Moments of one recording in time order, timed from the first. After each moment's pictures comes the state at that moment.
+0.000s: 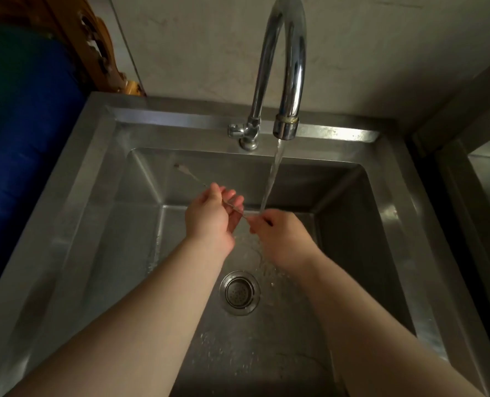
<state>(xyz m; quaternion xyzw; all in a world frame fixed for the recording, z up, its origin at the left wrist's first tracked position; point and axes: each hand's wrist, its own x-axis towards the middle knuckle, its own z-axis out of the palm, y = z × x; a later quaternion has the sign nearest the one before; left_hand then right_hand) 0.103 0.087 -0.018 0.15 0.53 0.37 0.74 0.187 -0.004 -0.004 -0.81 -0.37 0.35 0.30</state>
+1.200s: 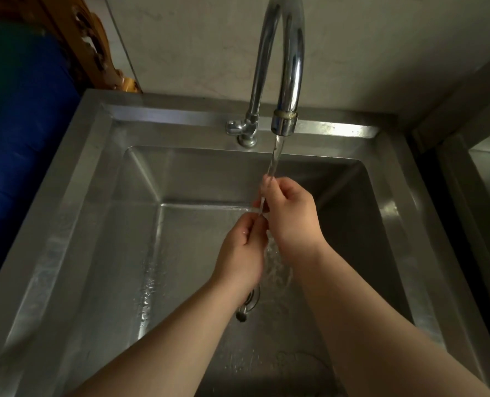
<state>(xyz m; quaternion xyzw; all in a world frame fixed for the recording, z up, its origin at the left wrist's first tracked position) 0.094 0.016 -0.043 0.54 0.45 0.26 0.66 0.186 0.007 0.017 -0.73 -0.24 0.33 0.54</state>
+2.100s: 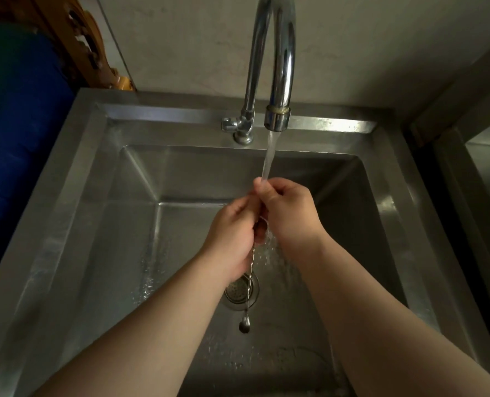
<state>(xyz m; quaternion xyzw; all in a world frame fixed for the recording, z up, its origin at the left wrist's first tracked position) 0.105 0.040 -0.018 0.39 0.38 0.25 0.80 0.193 0.006 0.017 -0.69 -0.25 0.41 0.54</state>
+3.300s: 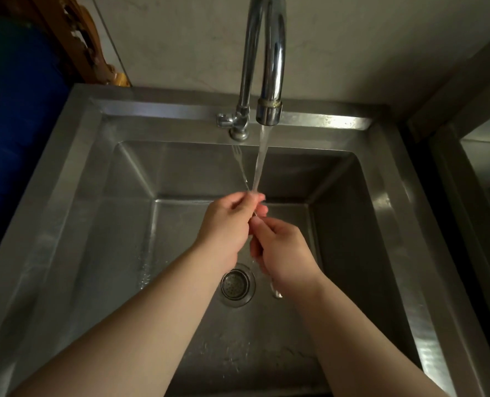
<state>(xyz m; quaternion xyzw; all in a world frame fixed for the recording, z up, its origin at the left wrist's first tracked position) 0.105 0.044 -0.016 0.42 0.47 0.25 0.74 0.170 -0.041 -0.010 -0.71 -0.21 0.46 0.49</state>
